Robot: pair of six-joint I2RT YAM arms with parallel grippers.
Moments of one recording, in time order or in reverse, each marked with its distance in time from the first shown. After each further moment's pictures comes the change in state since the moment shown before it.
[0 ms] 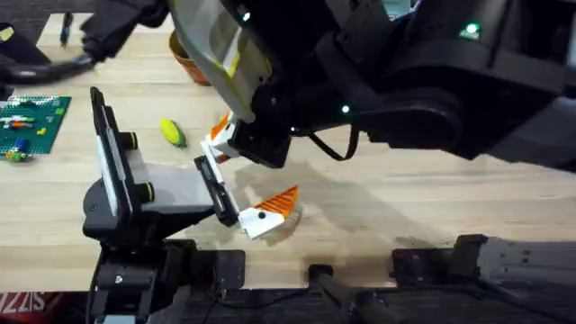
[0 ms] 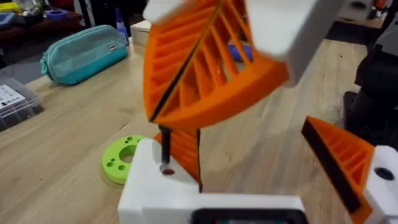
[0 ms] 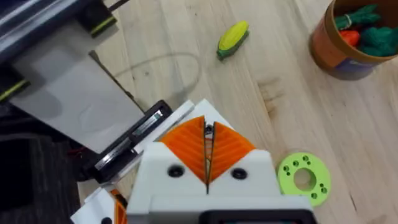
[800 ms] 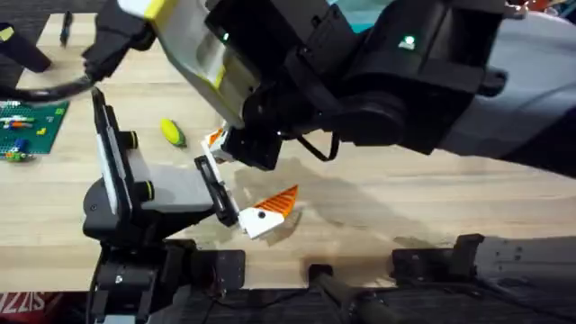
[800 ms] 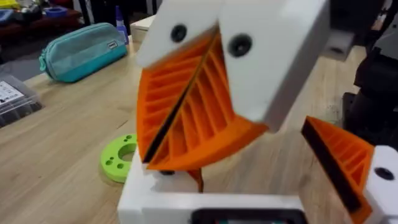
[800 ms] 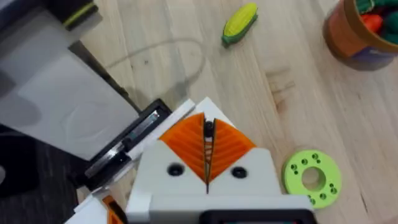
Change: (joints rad) left arm 0.000 0.001 0.000 -0.001 0.000 -0.012; right arm 0.002 0.070 0.008 0.001 -0.008 0.000
